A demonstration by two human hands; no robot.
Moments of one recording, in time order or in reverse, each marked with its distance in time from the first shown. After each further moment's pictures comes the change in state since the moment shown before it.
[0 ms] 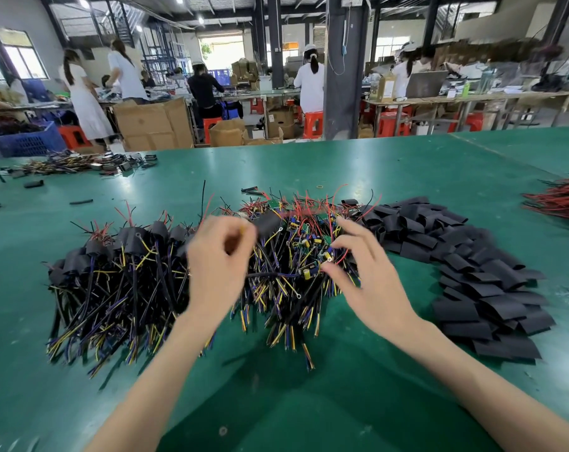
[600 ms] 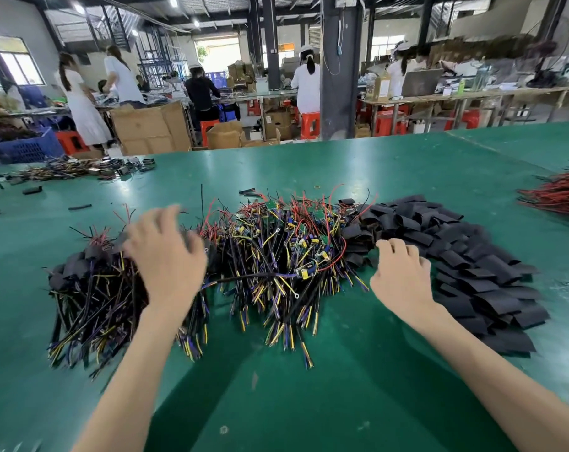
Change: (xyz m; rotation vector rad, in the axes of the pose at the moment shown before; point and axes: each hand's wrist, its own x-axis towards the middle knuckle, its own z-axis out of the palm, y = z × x) left_hand 0.024 -0.057 -0.021 0.644 0.108 -0.058; right_hand -0.002 0.054 -0.008 -0.749 -0.288 0.527
